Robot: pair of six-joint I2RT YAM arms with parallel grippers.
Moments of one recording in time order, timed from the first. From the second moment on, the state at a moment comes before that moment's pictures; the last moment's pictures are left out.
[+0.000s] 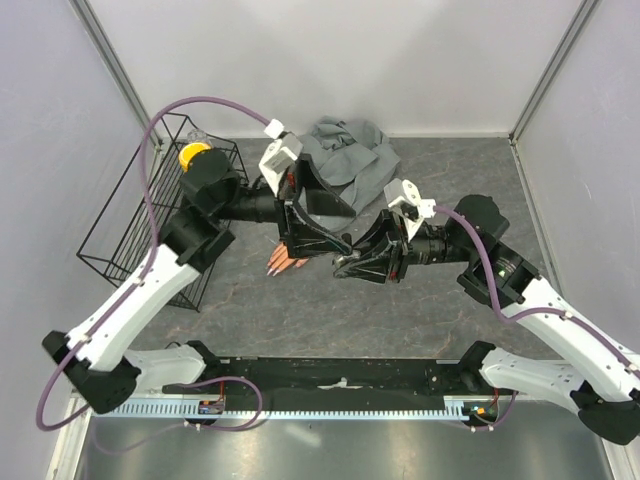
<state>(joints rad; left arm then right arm) -0.71 1.21 1.35 0.10 1.09 -0.49 0.80 0.96 1.10 -0.01 -0.88 0.27</state>
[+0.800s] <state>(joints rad) -0.85 1.12 1.37 -0.25 0.11 -0.39 0.80 1.10 1.21 -0.27 -0.35 0.08</state>
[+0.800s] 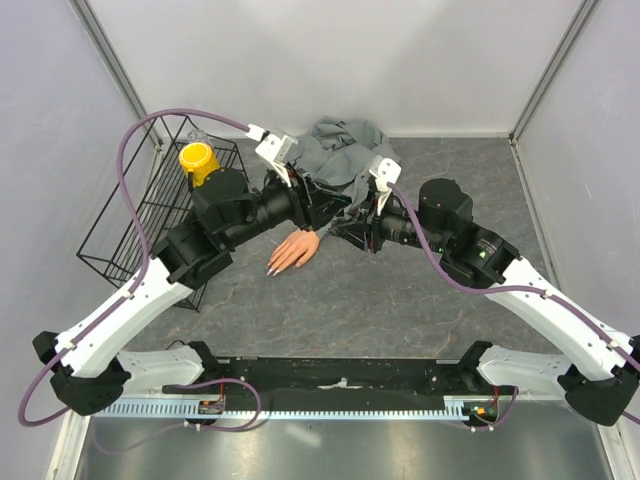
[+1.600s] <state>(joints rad) -0.77 1.28 1.28 0.60 1.28 -0.79 0.80 0.96 0.99 0.26 -1.03 0.52</state>
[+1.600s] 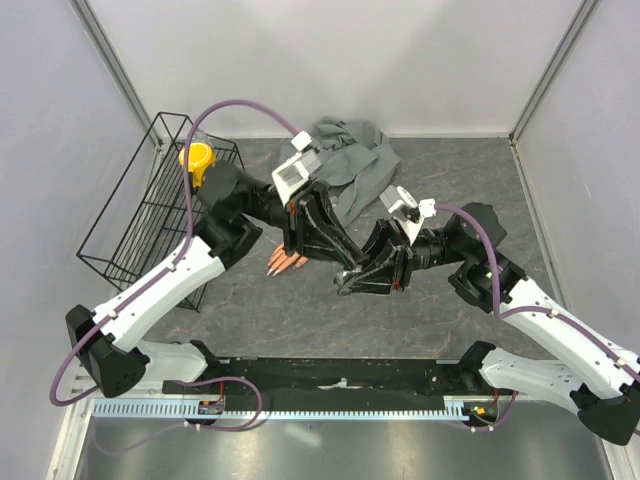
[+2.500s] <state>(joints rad) -0.92 1.12 1.36 -0.20 0.03 -0.39 0.79 1.05 1.23 -0.24 -0.29 0.13</state>
